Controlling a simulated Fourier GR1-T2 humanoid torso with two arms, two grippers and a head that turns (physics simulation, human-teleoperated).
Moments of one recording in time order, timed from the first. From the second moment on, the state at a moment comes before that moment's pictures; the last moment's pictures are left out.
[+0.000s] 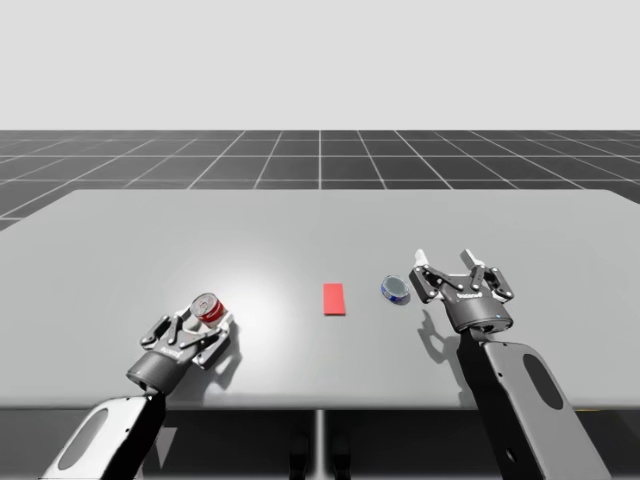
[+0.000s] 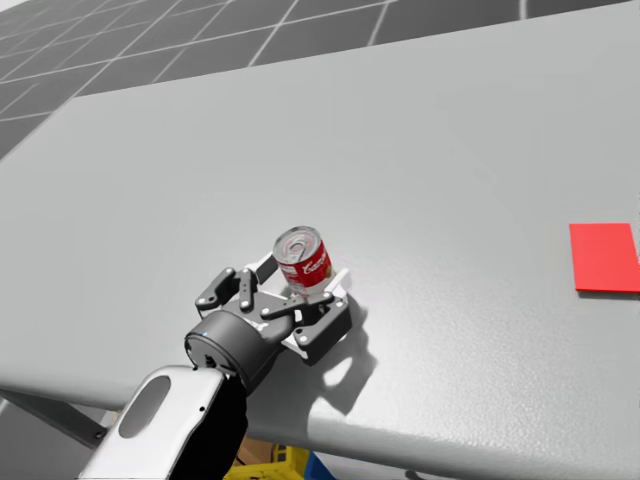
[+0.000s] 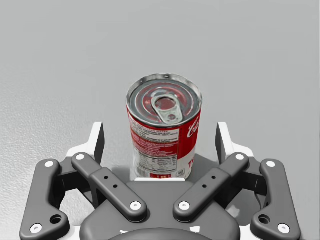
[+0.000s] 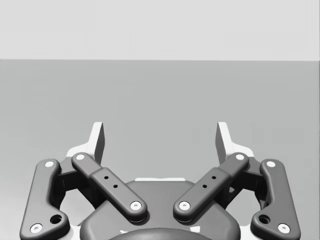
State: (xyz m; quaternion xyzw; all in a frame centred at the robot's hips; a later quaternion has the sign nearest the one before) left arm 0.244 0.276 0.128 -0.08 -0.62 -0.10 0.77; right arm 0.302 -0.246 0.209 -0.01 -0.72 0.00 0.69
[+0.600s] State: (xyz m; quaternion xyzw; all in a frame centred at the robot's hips) left arm 0.253 0.270 0.126 -0.06 -0.63 -0.07 0.77; right arm 0.301 -0.247 0.210 -0.01 -0.72 0.00 0.69
